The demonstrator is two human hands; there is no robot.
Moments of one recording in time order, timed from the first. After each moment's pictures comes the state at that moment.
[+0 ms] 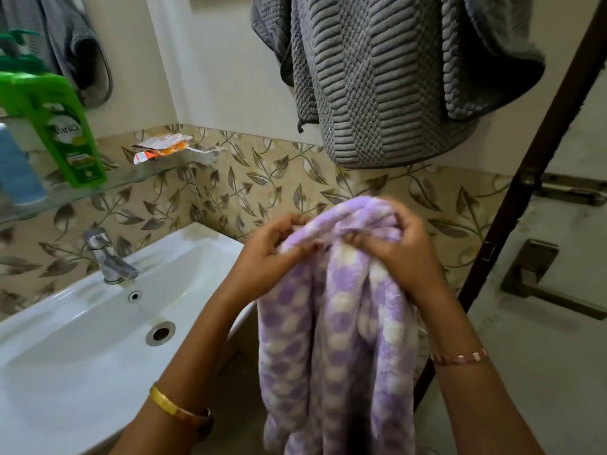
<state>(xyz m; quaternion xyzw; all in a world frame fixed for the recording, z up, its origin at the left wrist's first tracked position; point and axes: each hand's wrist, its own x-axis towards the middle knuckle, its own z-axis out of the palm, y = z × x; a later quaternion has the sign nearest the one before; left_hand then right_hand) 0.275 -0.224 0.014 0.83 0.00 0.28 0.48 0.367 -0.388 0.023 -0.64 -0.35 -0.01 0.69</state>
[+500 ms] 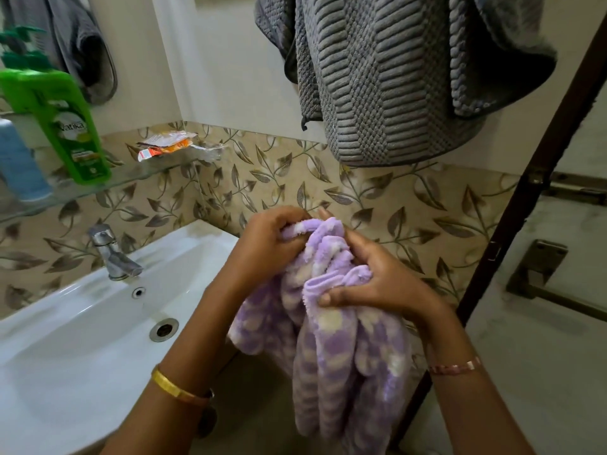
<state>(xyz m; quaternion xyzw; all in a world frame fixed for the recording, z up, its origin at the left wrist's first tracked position) 0.280 -0.224 0.030 0.89 -0.01 0.32 0.32 0.354 -0.385 0.015 -0.65 -0.50 0.20 0.54</state>
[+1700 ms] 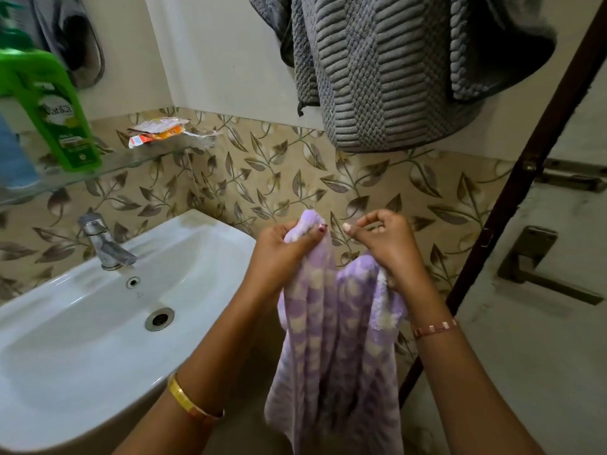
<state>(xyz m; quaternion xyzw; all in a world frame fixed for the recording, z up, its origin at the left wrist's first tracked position) 0.279 -0.252 -0.003 0.69 0.14 0.26 0.66 0.383 -0.368 -0.003 -0.78 -0.18 0.04 0.59</state>
